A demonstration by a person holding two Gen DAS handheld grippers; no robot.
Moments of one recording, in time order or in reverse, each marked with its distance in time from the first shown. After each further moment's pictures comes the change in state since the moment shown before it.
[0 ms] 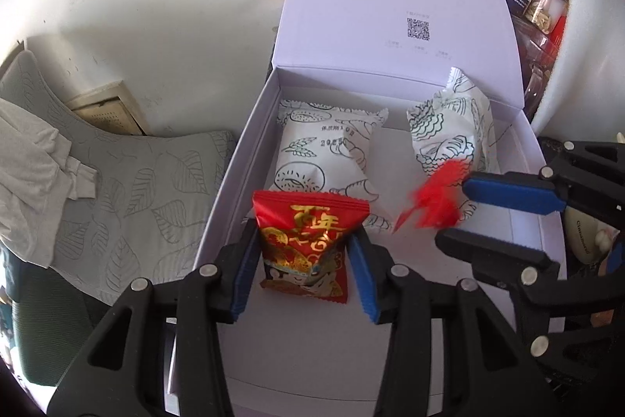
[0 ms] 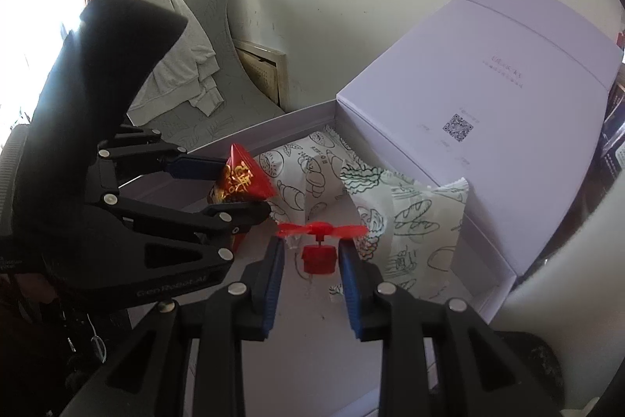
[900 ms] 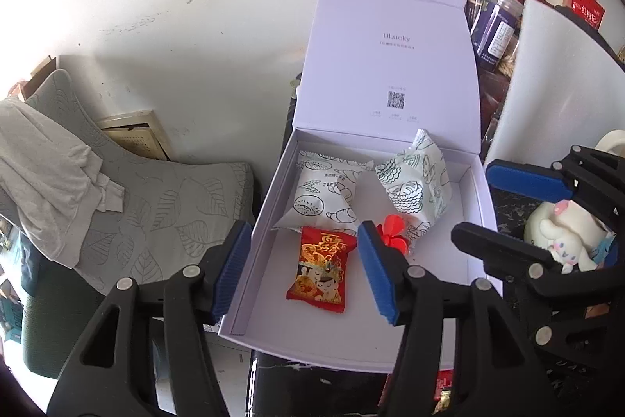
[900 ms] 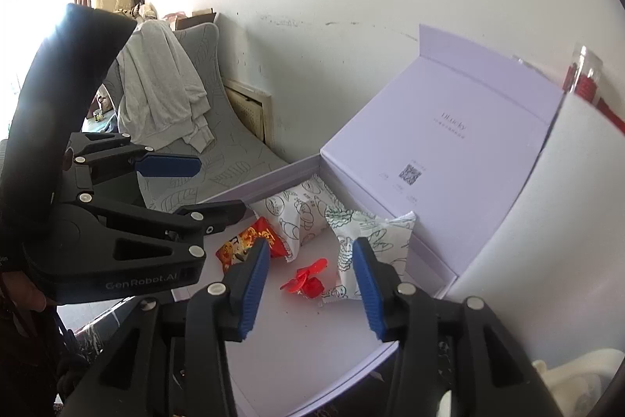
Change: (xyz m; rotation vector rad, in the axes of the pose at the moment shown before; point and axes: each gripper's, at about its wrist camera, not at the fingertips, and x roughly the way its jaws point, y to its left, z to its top) left arm -0.079 0.011 0.008 -0.047 -0.131 0.033; right arm -0.081 0.012 0.012 0.021 -0.127 -0.080
